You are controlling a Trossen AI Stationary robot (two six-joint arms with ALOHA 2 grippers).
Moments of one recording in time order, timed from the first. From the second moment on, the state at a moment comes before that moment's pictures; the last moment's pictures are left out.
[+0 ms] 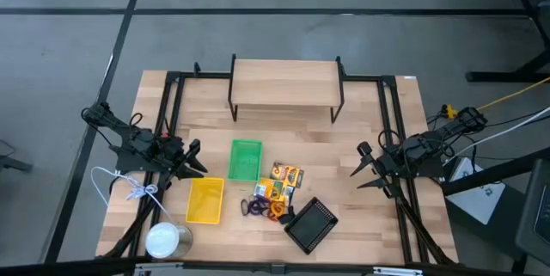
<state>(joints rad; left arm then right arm) -0.49 0.00 0.01 0.03 -0.13 -0.40 0.52 0.11 0.02 0.01 0.00 -0.01</state>
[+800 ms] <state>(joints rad) -0.49 0.00 0.01 0.03 -0.13 -0.40 0.52 0.11 0.02 0.04 0.16 -0.07</state>
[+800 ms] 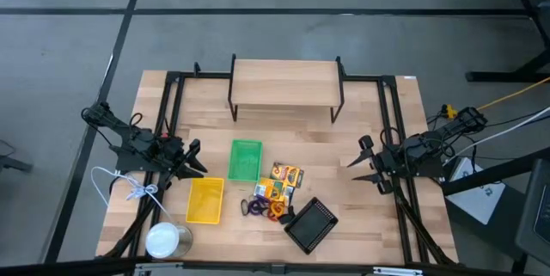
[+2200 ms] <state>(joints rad) -0.49 0.00 0.01 0.41 -0.65 -0.06 0.51 0.11 0.02 0.48 0.96 0.75</state>
